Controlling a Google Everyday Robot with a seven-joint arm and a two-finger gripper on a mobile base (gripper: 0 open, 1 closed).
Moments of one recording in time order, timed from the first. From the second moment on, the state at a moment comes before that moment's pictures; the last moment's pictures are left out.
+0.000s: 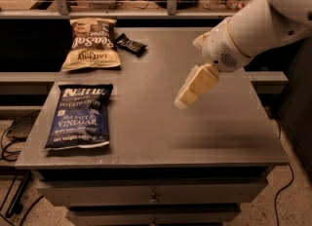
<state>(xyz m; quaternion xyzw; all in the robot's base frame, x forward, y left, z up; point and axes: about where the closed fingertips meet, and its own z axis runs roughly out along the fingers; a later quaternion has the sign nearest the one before) 0.529 -0.070 0.929 -0.58 0.74 0.11 0.32</state>
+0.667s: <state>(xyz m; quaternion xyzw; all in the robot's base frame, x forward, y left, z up) 0.580 0.006 0.909 -0.59 0.71 0.16 0.35</state>
